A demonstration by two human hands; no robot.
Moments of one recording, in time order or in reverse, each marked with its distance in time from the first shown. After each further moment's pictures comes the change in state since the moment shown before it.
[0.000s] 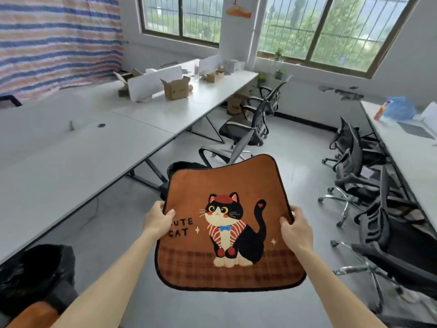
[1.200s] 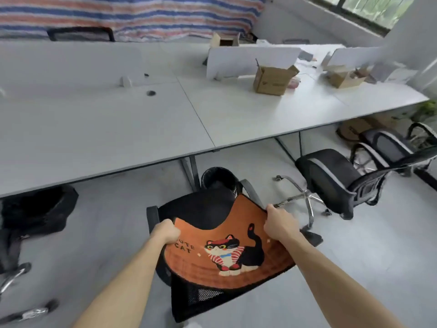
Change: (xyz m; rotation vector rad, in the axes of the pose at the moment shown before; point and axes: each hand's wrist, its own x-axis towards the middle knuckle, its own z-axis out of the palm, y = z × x) left_hand 0.438 0.090 0.183 0.193 -0.025 -0.691; right_hand 0.625 -0.158 0.293 -1.031 -0.720 -0.724
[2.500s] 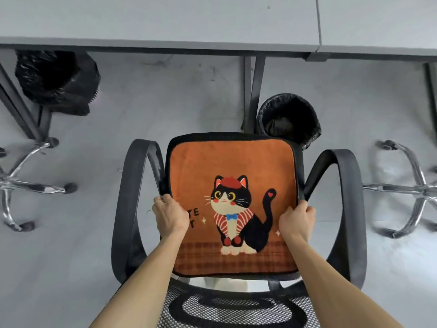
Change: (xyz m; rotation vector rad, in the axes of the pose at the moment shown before) left_hand 0.254 -0.033 0.215 -0.263 0.394 -0.644; right_hand 0.295 -0.018 0.318 0.385 -0.103 0.168
